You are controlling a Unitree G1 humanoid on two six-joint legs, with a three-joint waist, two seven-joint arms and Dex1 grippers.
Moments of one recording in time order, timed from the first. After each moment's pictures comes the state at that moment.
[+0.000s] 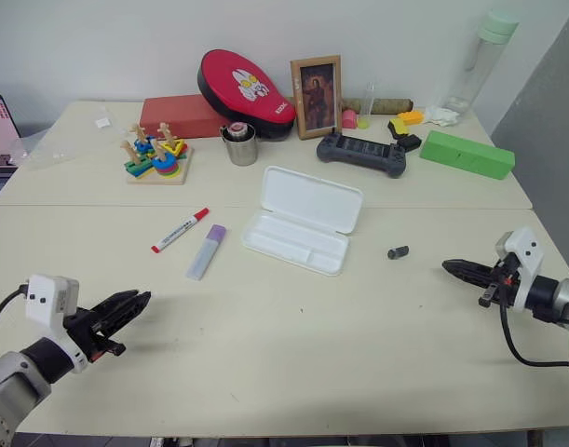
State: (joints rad) left arm 0.38 0.72 0.68 -0.41 -0.80 0.72 -0.72; right arm -0.07 -0.85 -0.25 -0.11 0.45 0.45 0.96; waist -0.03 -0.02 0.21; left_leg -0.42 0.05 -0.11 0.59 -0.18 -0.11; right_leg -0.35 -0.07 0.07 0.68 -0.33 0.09
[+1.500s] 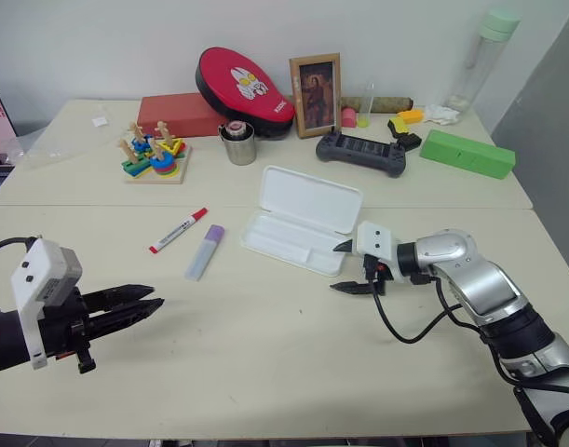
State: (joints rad) left arm 0.40 1.00 0.83 -0.58 -0.81 0.81 -1.05; right arm -0.58 -0.62 0.38 -0.07 0.11 0.42 1.07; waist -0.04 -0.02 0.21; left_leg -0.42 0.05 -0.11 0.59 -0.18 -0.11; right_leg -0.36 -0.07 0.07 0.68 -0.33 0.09
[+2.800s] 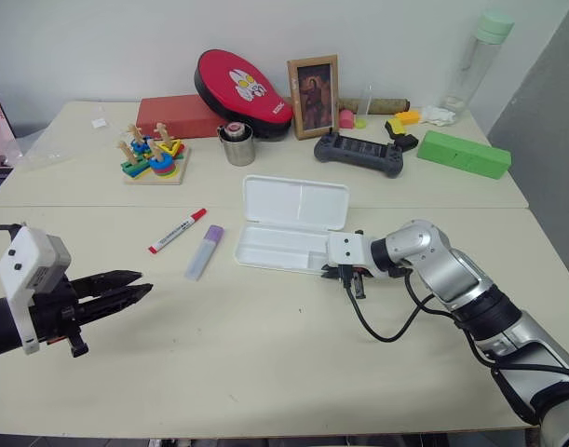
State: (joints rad) left arm 0.33 1.00 0.81 -0.53 -0.74 0.78 -1.06; right arm -0.72 -0.56 0.52 0.06 -0.10 0.34 1.16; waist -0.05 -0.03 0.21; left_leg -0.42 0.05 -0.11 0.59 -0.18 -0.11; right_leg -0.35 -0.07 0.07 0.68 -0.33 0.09
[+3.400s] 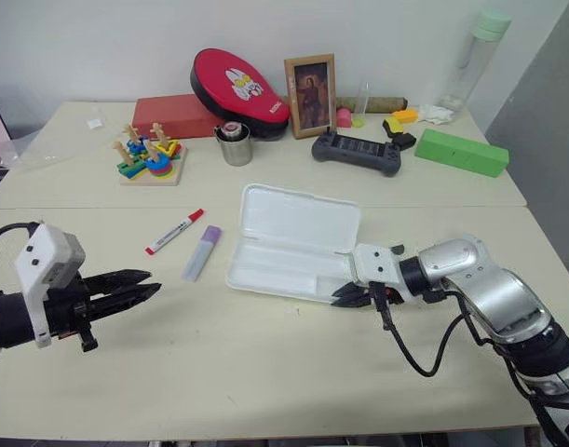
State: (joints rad) left arm 0.27 1.03 0.73 -0.49 -0.72 0.78 -1.06; right arm -0.52 -0.71 0.37 -0.40 0.18 0.65 1.26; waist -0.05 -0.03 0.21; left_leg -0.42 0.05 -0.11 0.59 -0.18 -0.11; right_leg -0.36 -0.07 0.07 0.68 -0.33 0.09
